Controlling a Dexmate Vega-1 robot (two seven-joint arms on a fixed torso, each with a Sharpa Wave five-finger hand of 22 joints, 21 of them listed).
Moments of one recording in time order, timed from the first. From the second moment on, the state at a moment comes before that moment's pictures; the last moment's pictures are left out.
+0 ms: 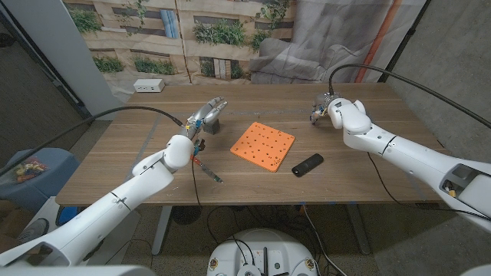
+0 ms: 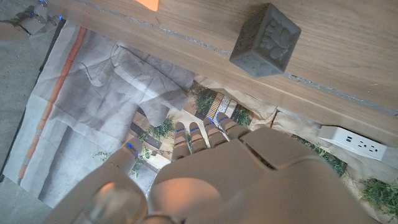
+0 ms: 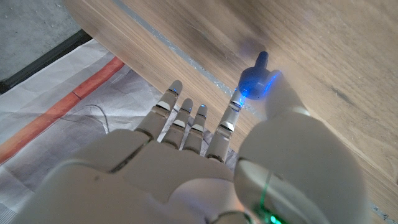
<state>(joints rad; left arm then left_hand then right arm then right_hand) 0.95 0.72 0.46 -1.85 0.11 0.22 0.30 0.02 0.08 0.68 0.12 0.20 0.13 -0.03 0.19 0.17 0.06 -0.06 0.19 0.17 0.03 -0.03 0.18 0.16 0.01 -0.03 0.20 0.17 -0.40 -0.73 -0.93 -1.55 -0.91 -0.55 0.44 0.83 -0.01 0.43 -0.17 0.19 0.75 -0.22 0.59 0.27 0.30 -0.08 0.22 0.22 0.19 -0.04 0.35 0.29 0.48 -0.01 0.20 0.17</state>
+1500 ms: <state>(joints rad) 0.96 0.69 0.43 -1.79 -0.04 0.14 0.41 0.03 0.08 0.69 0.11 0.19 0.15 -0.03 0.19 0.17 0.08 -0.06 0.19 0.17 0.04 -0.04 0.18 0.16 0.02 -0.03 0.19 0.17 -0.36 -0.70 -0.94 -1.48 -0.75 -0.54 0.44 0.68 -0.08 0.34 -0.13 0.18 0.37 -0.19 0.43 0.23 0.10 0.00 0.19 0.23 0.07 0.06 0.27 0.30 0.37 0.07 0.18 0.16</state>
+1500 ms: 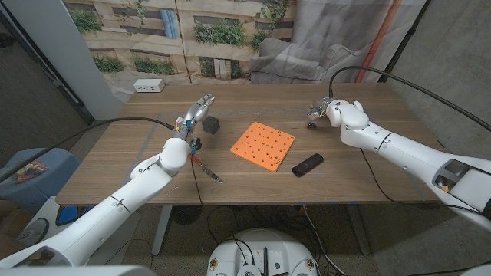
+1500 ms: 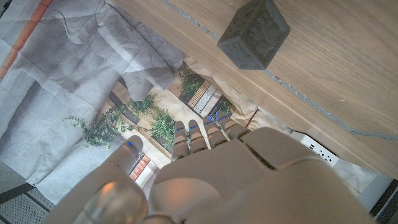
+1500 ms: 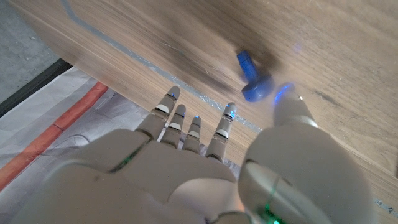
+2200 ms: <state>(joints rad) 0.94 0.67 0.43 -1.70 -0.12 0.06 0.37 0.03 0.08 0.70 0.10 0.19 0.15 -0.02 0.18 0.17 0.09 -0.05 0.19 0.17 0.04 -0.04 0.17 0.17 0.05 -0.04 0.19 0.17 -0.33 -0.74 -0.94 -1.48 -0.68 -0.42 0.48 0.55 -0.09 0.30 -0.11 0.19 0.08 -0.10 0.29 0.21 -0.07 0.06 0.19 0.24 -0.05 0.14 0.22 0.30 0.24 0.11 0.18 0.16</state>
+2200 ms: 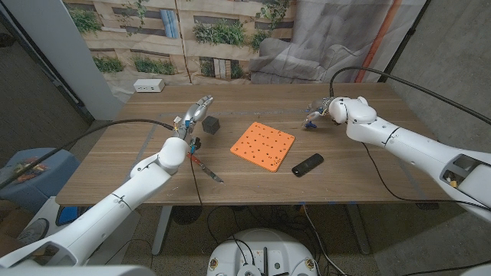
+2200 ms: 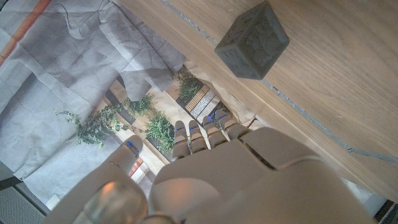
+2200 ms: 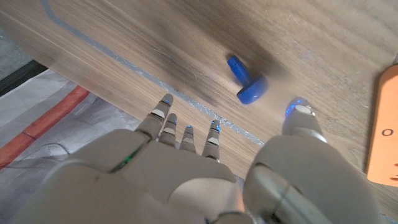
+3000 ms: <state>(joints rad) 0.91 0.61 0.41 -1.55 -0.22 -0.10 0.34 0.03 0.08 0.70 0.10 0.19 0.13 -0.02 0.17 0.17 0.07 -0.05 0.19 0.17 0.04 -0.04 0.17 0.17 0.05 -0.04 0.19 0.17 -0.45 -0.77 -0.76 -1.51 -0.40 -0.30 0.33 0.46 -0.07 0.28 -0.09 0.19 -0.06 -0.09 0.21 0.20 -0.14 0.05 0.20 0.24 -0.17 0.14 0.20 0.31 0.10 0.10 0.17 0.17</state>
